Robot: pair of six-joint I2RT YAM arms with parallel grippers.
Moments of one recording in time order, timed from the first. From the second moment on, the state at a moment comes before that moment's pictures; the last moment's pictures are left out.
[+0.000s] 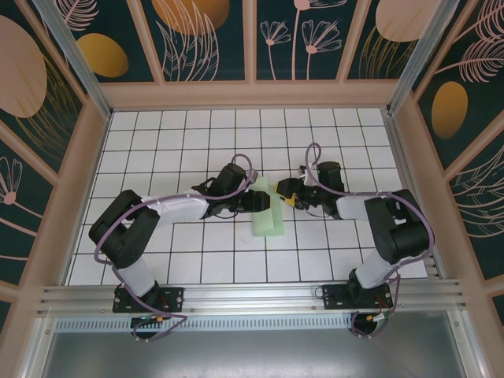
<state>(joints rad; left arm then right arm) -0.74 1.72 0.92 0.02 0.38 -0.75 0.32 1.64 0.60 0.39 -0.83 0.86</state>
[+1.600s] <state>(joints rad) -0.75 1.79 0.95 -0.09 0.19 -0.79 0.33 1.78 0.74 0.16 -0.76 0.67</state>
